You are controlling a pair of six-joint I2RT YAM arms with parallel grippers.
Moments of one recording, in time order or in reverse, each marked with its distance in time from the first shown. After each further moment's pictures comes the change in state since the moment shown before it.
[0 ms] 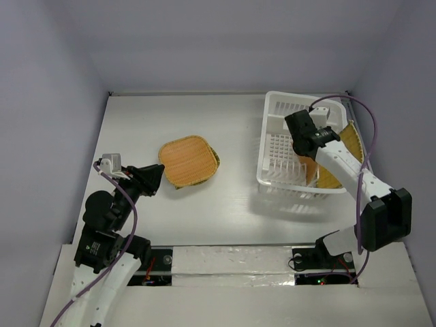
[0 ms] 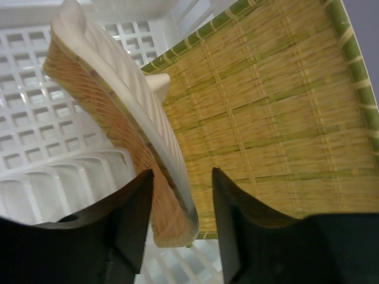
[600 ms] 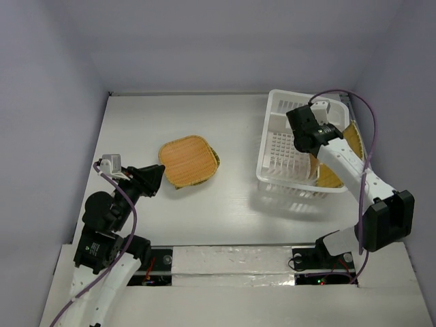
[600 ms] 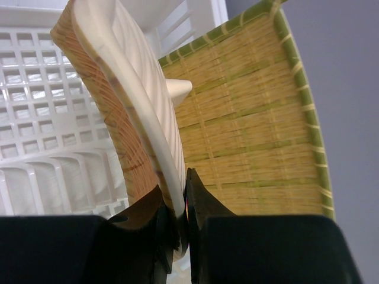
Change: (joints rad) left arm -0.011 -0.007 0.000 0.000 0.000 0.000; right arm -0.009 0.021 0.063 -0.027 0.055 -0.134
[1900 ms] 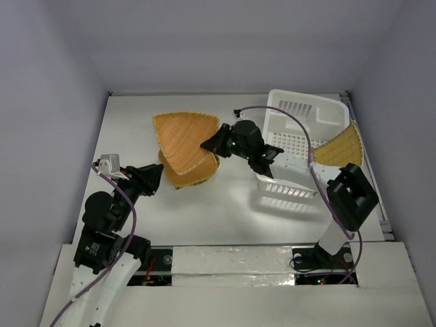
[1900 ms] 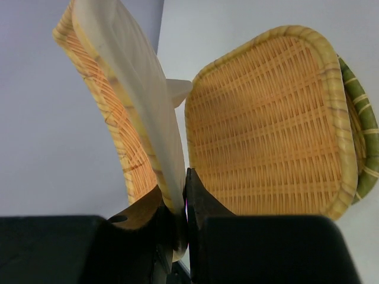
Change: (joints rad) left arm -0.001 0.000 0.000 0.000 -0.033 -0.002; right arm 0.396 0.240 -0.117 1.086 -0.985 0.695
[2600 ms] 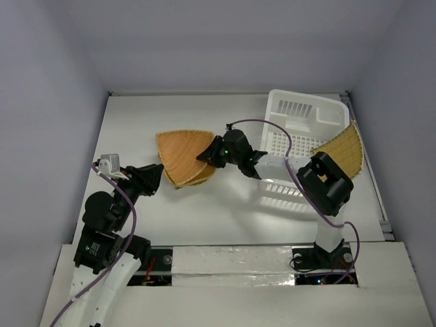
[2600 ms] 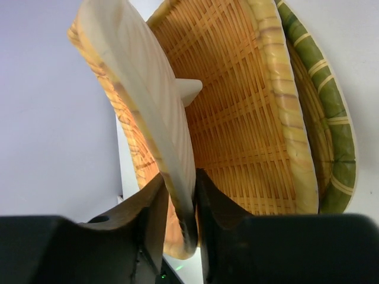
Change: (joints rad) left arm 0.000 0.001 0.000 0.000 -0.001 -0.001; right arm 0.001 0.244 0.003 0.095 -0.085 0.118
